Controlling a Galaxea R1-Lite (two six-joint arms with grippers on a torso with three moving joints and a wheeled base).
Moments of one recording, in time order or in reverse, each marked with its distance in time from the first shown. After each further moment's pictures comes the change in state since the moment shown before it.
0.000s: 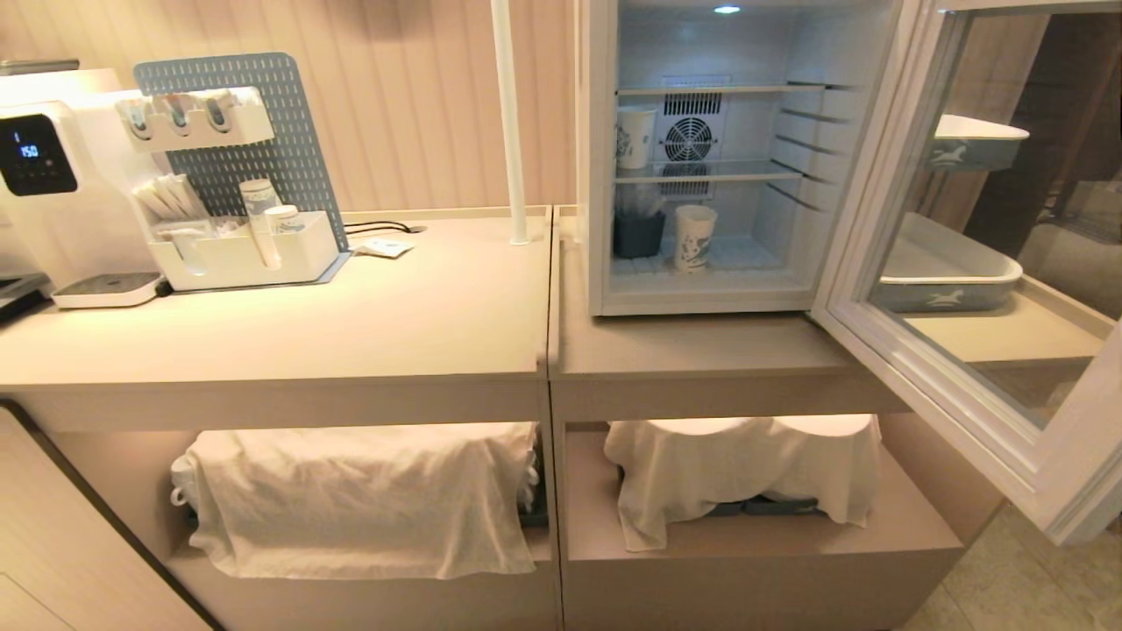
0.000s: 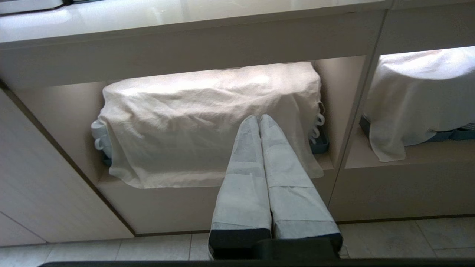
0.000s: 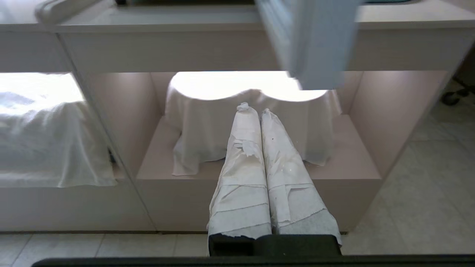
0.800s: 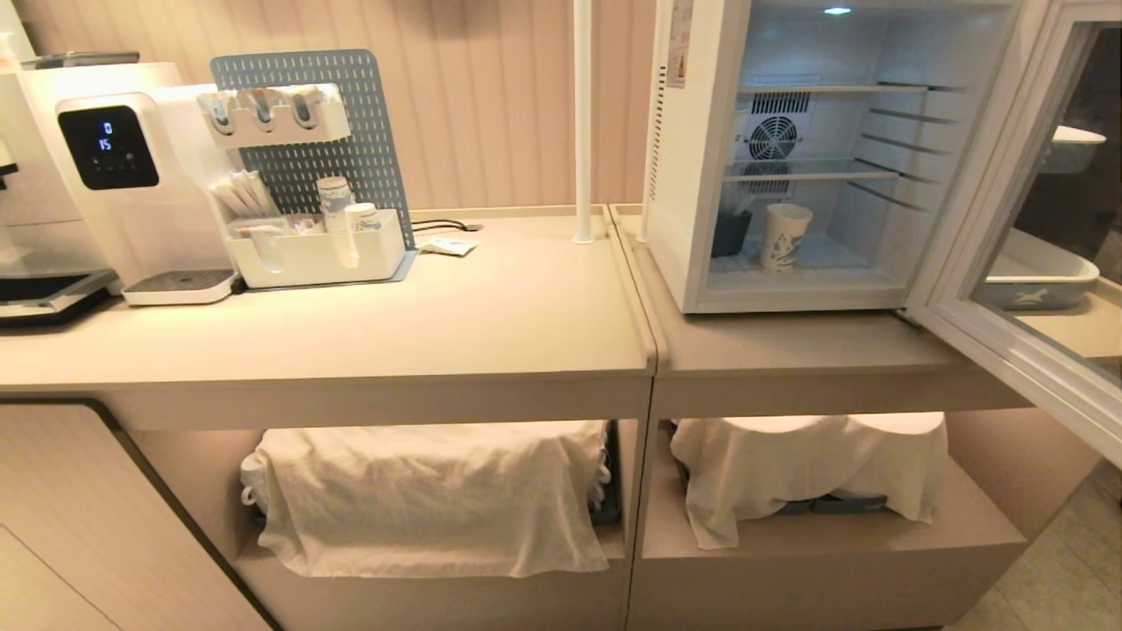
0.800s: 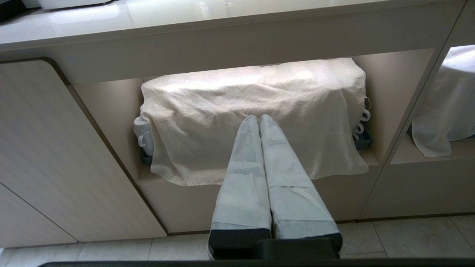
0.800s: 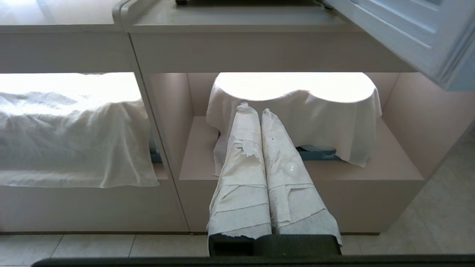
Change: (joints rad) left arm -0.002 0.000 0.000 0.003 0.001 0.008; right arm -0.001 0.000 0.000 -0.001 0.000 -0.001
